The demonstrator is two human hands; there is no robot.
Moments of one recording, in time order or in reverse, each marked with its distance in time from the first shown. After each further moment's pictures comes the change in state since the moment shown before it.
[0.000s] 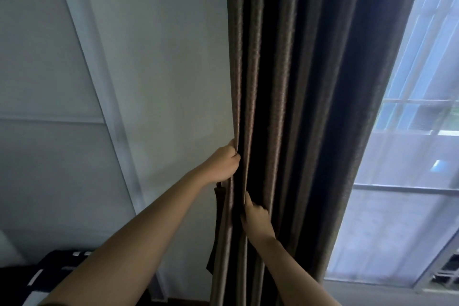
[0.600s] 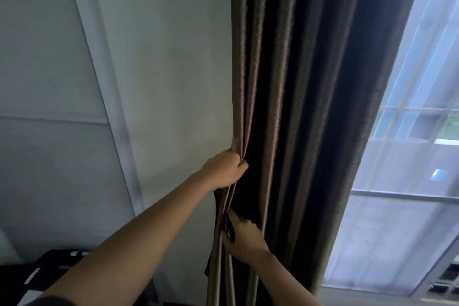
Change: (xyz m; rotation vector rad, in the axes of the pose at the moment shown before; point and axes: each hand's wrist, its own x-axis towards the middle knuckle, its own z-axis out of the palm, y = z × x) left_hand 0.000 -0.010 0.010 0.429 0.043 0.027; right_hand -0.034 -0.022 0.003 0.079 -0.105 -0.114
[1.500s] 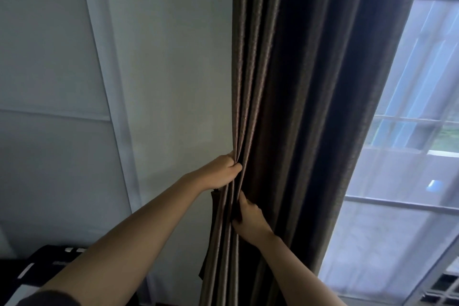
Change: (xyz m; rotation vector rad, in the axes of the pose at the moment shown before) left_hand -0.011 0.003 -0.006 -0.364 -0.097 -0.063; right_hand 0.017 0.004 -0.044 0.079 -0.026 -0.025
